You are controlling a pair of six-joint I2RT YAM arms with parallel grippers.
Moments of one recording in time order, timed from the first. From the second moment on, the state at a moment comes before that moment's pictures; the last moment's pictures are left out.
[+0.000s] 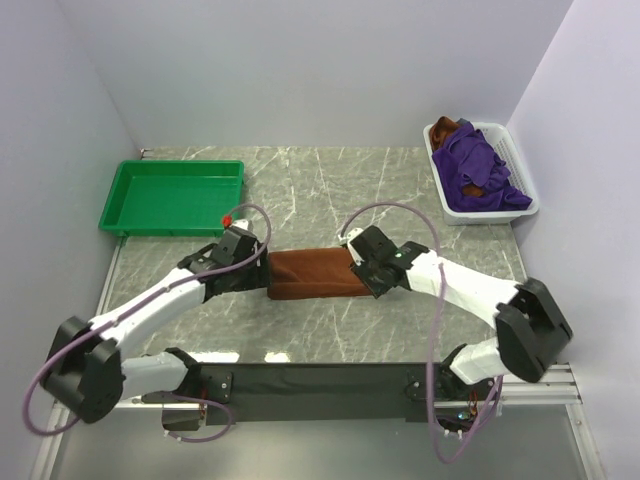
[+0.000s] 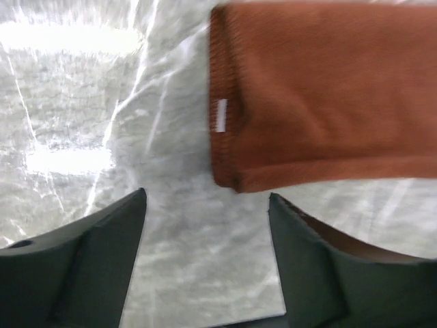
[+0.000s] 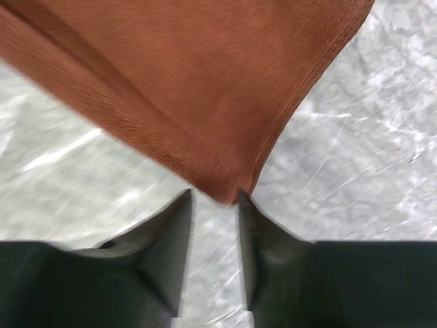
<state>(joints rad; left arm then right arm) -0.56 1.19 0.72 -0.49 -0.14 -0.64 0.73 1.42 0.88 -0.62 0.20 -0.04</state>
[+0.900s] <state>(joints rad) -0.71 1.35 0.87 -0.43 -0.21 -0.88 0.40 1.11 0.55 -0.24 0.03 0.60</state>
